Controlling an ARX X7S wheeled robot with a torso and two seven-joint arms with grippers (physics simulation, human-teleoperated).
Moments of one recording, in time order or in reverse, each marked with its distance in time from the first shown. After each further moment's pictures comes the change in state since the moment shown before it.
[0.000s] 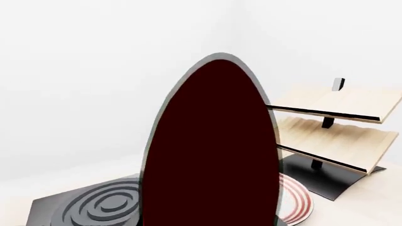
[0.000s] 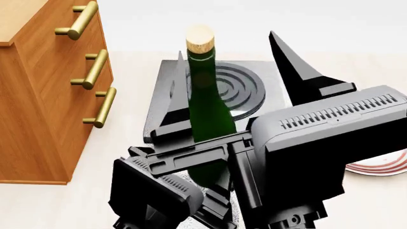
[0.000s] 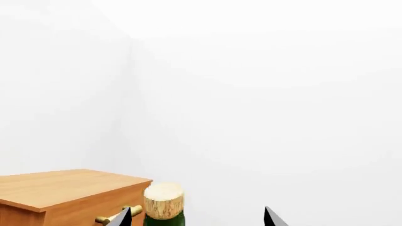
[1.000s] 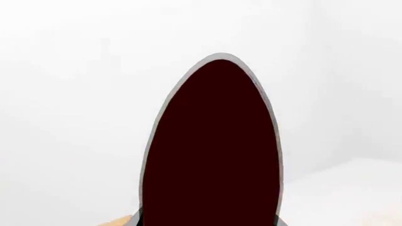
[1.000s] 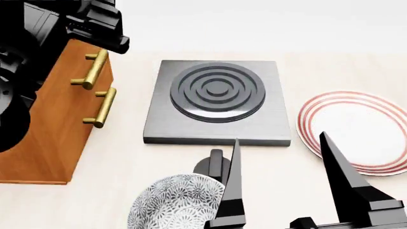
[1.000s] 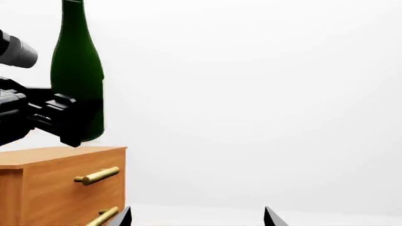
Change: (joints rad) left arm -0.598 -0.208 -0.196 -0.030 -0.073 -0.382 -0.027; right arm -0.524 0.098 0.085 -0.092 -0.063 -0.331 0.043
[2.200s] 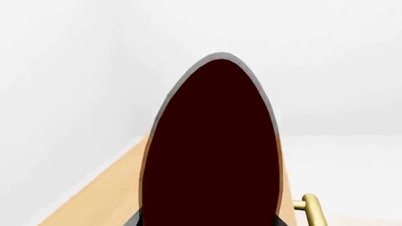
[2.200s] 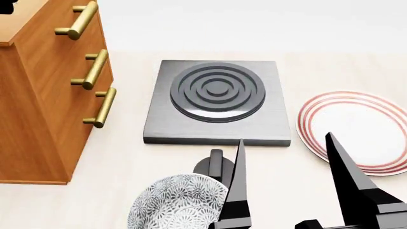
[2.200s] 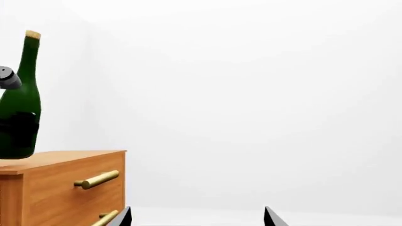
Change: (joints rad) left arm -0.285 -0.058 -0.138 -0.665 0.038 -0.085 -0.007; right arm -0.003 0.066 -0.011 -0.011 0.064 -0.039 0.072
